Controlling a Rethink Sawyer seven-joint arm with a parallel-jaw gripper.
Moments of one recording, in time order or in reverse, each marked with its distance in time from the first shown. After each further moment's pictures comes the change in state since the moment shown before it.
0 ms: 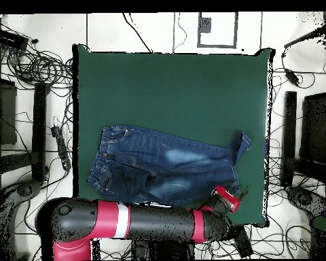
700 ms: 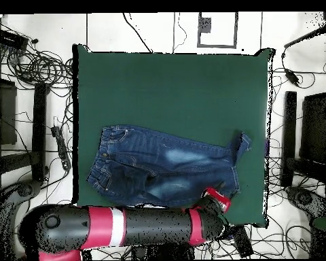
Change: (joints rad) arm 0.013 -0.203 0.089 0.014 -0.260 0.075 0.000
